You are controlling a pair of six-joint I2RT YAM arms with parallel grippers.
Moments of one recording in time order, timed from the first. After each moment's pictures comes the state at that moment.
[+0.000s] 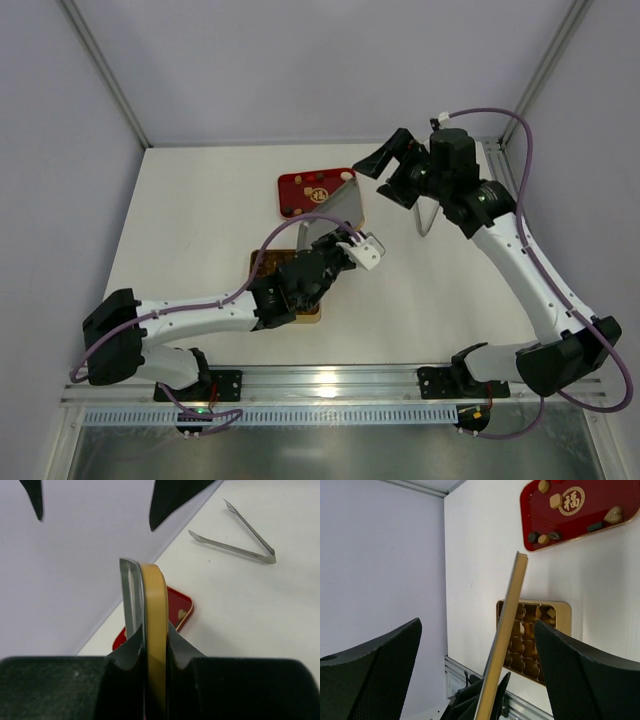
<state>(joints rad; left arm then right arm) -1.18 1.37 0.90 0.47 -0.57 0.62 0.41 1.31 1.43 -0.57 -0.19 0.96</state>
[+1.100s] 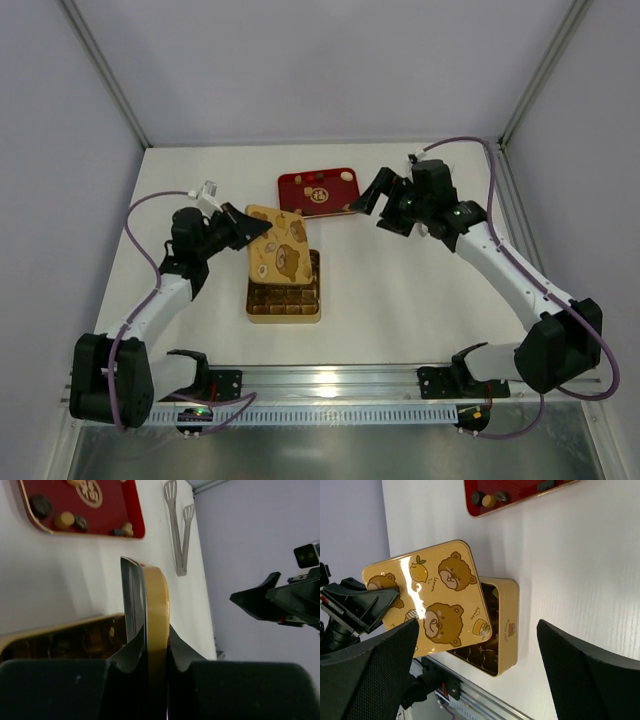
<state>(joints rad) -0.16 1.14 0.63 0.26 0.50 -0.83 0.38 1.33 1.17 -0.45 -0.25 0.82</state>
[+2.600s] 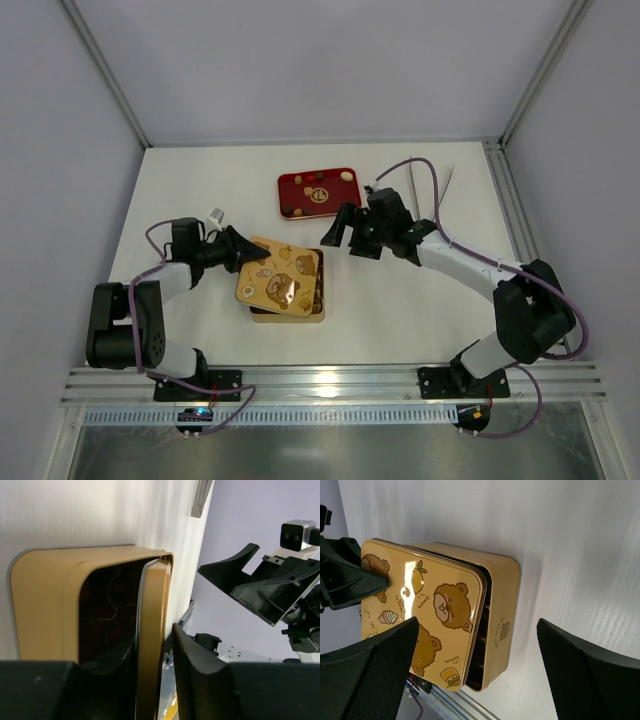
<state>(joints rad) 0.03 1.45 0.54 0.23 0.95 -0.91 0.59 1.51 0.99 -0.19 -0.22 0.80</state>
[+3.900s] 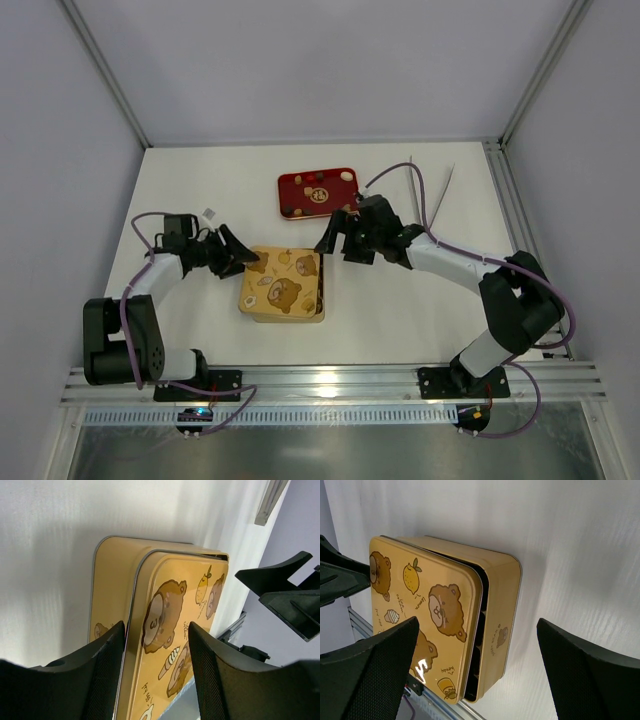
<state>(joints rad) 0.07 1.36 0.69 -0.28 0.73 -0.57 0.63 1.58 0.97 -0.13 -0.21 0.80</state>
